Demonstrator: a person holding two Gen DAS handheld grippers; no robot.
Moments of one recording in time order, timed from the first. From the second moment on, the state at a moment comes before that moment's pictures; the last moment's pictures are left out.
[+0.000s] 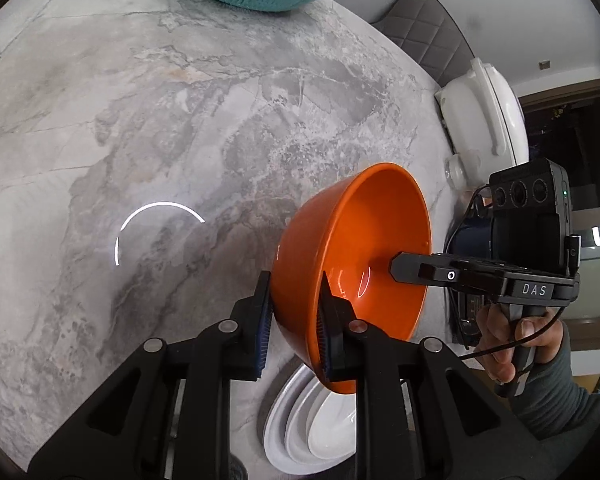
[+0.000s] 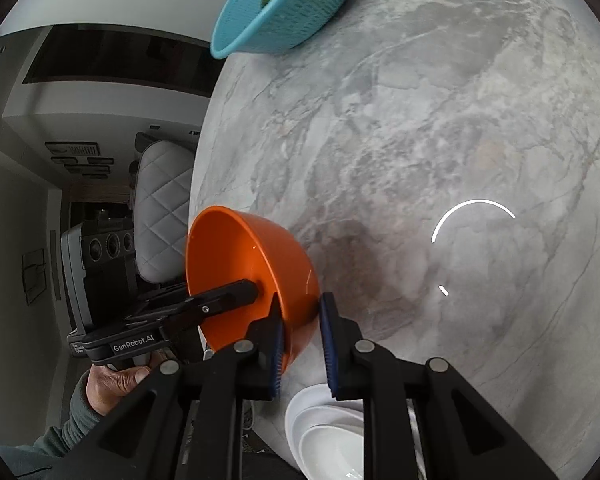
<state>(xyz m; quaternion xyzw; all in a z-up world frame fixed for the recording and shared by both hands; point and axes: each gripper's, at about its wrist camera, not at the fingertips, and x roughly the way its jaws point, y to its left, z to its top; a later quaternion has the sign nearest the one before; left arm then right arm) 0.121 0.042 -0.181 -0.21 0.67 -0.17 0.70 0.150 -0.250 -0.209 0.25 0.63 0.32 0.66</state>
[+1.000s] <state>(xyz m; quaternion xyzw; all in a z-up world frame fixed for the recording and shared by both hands) -0.099 0.186 -0.168 -0.26 0.67 -0.06 0.69 0.014 -0.075 -0.233 0.13 0.71 0.36 0.59</state>
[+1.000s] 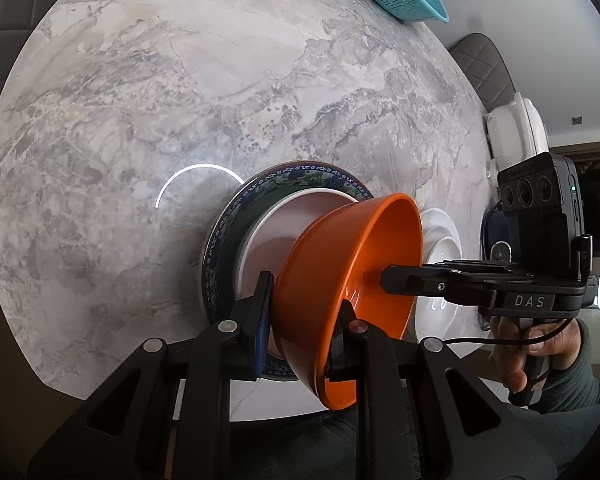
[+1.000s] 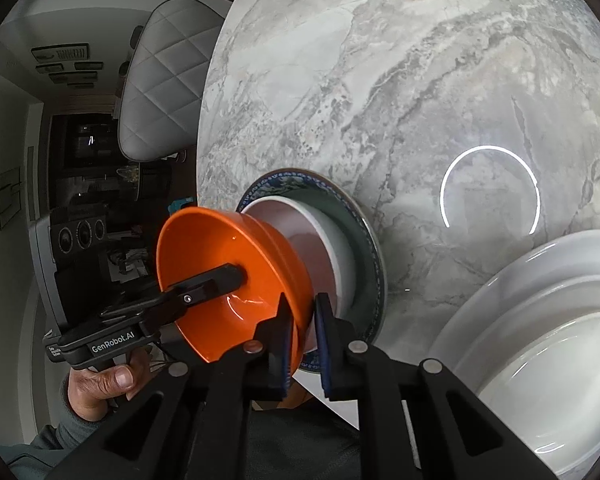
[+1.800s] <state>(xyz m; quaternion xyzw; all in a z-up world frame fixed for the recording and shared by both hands) -0.082 0.156 -0.169 -0.21 0.66 -0.06 0.72 0.010 -0.057 -0.225 0.03 0.69 0.33 0.64</state>
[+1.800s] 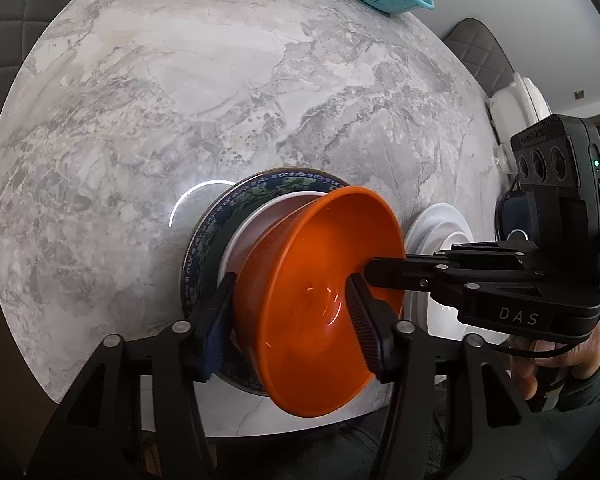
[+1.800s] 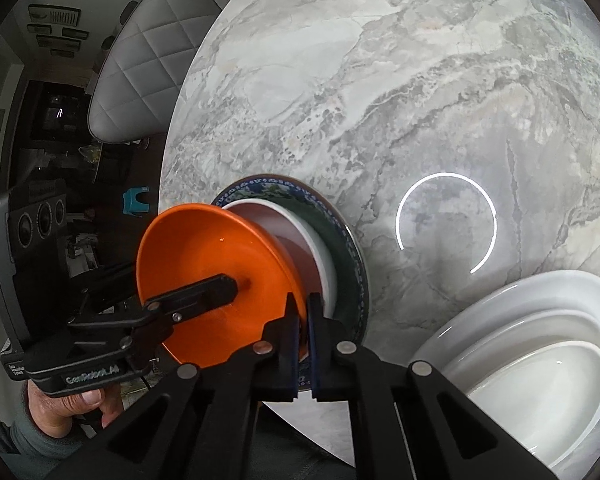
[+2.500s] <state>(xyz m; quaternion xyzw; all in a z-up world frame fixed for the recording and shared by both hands) -0.108 0.221 -0.146 -0.24 0.61 0.02 0.75 0.012 -0.046 -0.224 -0.01 0.69 0.31 0.65</state>
